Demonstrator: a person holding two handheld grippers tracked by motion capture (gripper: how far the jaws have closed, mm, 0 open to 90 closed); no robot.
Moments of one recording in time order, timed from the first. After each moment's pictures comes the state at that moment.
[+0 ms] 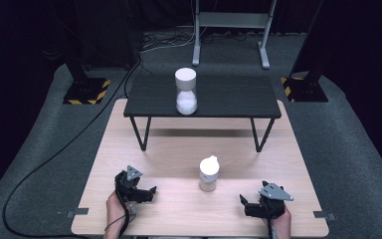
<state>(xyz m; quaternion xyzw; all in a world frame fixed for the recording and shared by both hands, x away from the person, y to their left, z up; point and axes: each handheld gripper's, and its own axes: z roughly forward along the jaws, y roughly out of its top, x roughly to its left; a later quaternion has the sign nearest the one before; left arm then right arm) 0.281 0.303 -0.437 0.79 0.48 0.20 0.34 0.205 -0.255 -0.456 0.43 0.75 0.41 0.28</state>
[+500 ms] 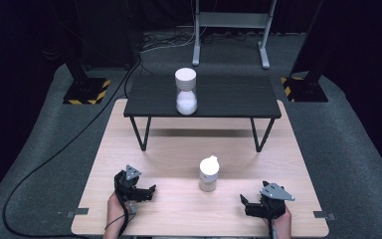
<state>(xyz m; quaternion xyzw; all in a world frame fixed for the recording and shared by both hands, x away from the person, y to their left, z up) 0.284 0.304 -0.438 0.78 0.48 0.20 0.34 0.205 -0.258 -0.456 0.43 0.75 0.42 0.28</state>
